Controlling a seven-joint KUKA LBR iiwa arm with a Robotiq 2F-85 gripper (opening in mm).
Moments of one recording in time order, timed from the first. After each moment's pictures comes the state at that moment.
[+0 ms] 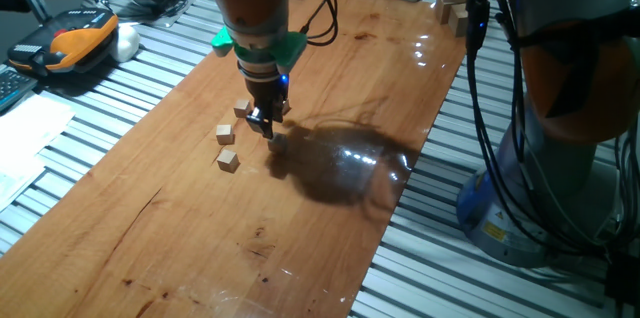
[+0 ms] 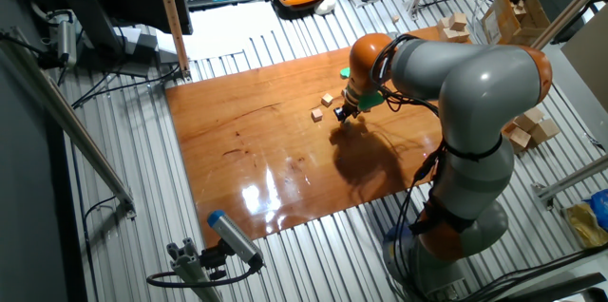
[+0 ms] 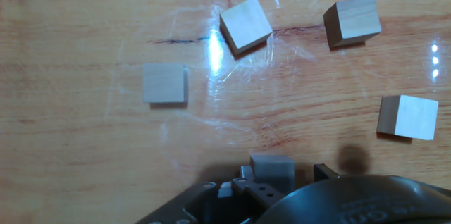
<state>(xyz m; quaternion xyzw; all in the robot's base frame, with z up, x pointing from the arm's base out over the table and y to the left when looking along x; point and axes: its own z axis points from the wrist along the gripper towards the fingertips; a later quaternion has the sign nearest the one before) 0.485 0.045 0.070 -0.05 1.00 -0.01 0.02</state>
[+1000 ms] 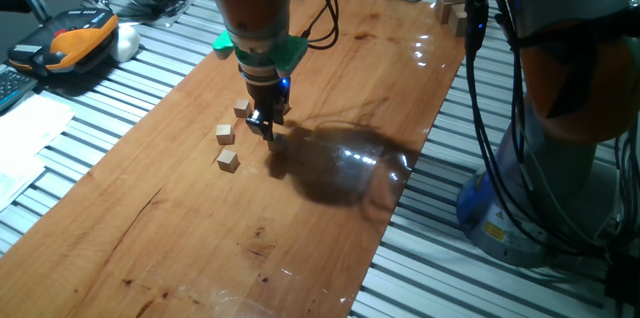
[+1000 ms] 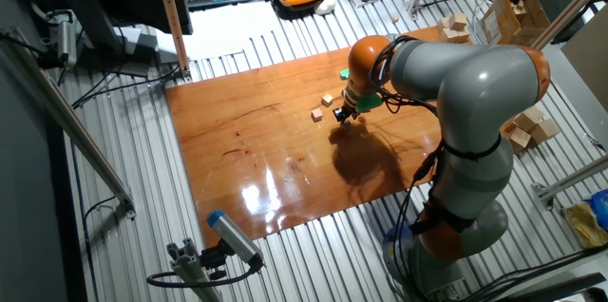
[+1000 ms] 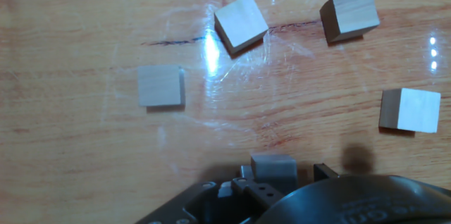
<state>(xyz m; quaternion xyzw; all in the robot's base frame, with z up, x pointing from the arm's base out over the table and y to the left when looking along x) 0.484 0.046 0.065 -0.02 1.00 -0.02 0.03</state>
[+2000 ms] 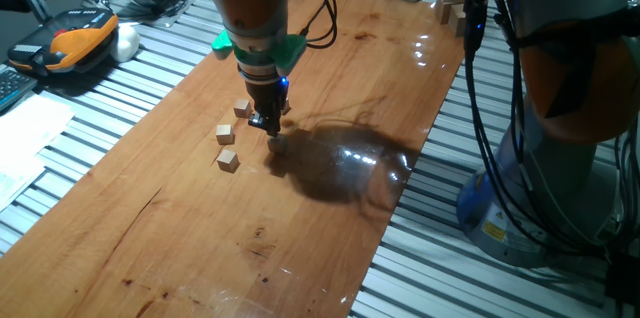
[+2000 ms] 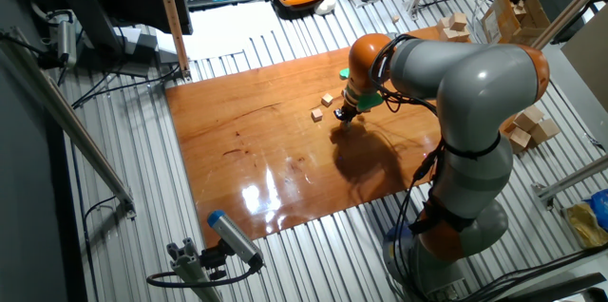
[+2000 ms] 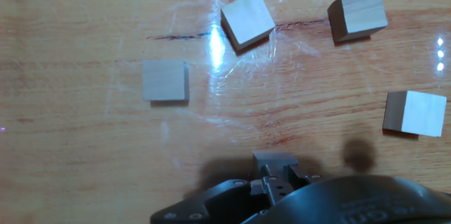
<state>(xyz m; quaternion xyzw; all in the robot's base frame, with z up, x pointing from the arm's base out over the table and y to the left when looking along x) 0.483 0.047 0.065 -0.04 1.00 -0.01 0.02</state>
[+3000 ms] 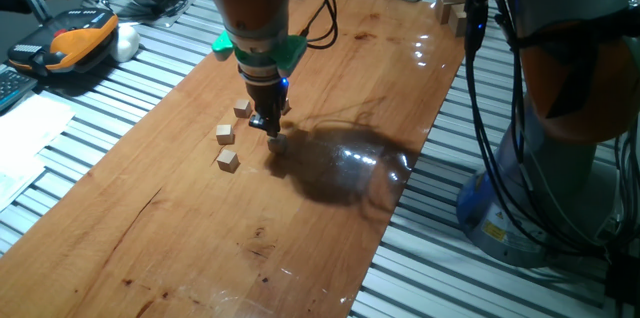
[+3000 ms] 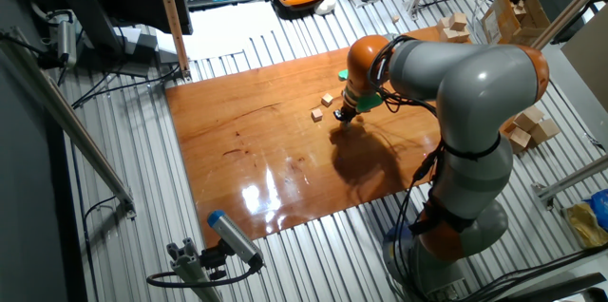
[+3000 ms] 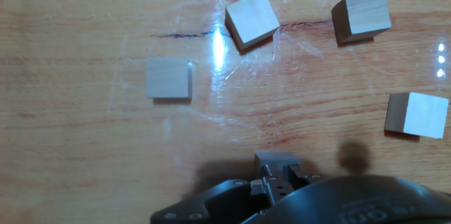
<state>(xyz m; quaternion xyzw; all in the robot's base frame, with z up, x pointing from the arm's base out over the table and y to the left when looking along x) 0.482 0.048 0.065 -0.05 1.00 -0.02 0.02</state>
